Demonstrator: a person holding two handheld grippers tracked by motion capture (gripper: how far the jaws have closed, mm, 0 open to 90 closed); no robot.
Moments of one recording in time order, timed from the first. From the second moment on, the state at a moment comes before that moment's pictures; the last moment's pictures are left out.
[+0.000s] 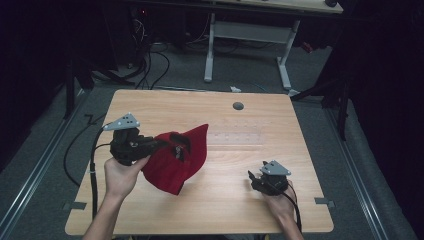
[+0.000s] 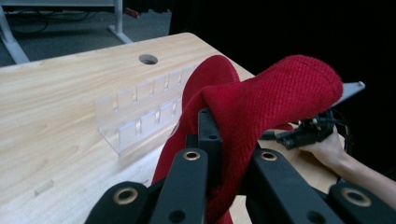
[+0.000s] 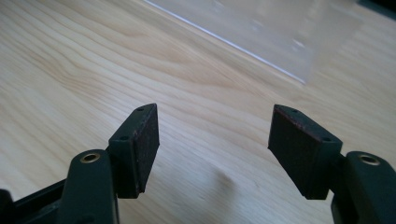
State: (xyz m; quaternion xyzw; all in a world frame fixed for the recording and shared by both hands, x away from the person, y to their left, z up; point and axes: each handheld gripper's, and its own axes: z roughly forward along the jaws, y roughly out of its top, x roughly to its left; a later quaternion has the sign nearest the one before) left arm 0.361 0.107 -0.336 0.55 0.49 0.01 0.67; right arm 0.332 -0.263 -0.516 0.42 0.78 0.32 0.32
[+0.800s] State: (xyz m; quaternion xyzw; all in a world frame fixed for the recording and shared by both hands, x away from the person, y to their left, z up) left arm 0.373 0.047 -0.317 0.57 0.48 -0.02 0.67; right arm 0.313 -0.171 -0.499 0.31 0.79 0.36 0.38
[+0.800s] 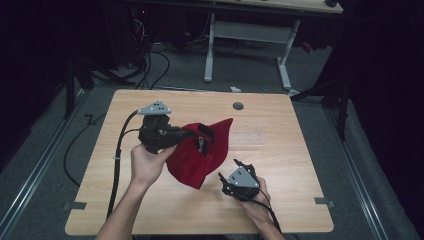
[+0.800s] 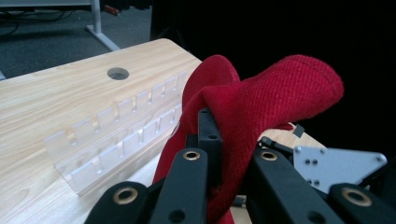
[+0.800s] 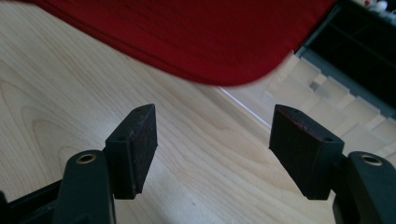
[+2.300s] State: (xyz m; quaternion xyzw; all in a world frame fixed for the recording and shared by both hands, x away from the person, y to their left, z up) left arm 0.374 0.043 -0.329 0.56 0.50 -0.07 0.65; right arm 0.297 -0.177 -0.482 0.26 0.75 0.40 0.47
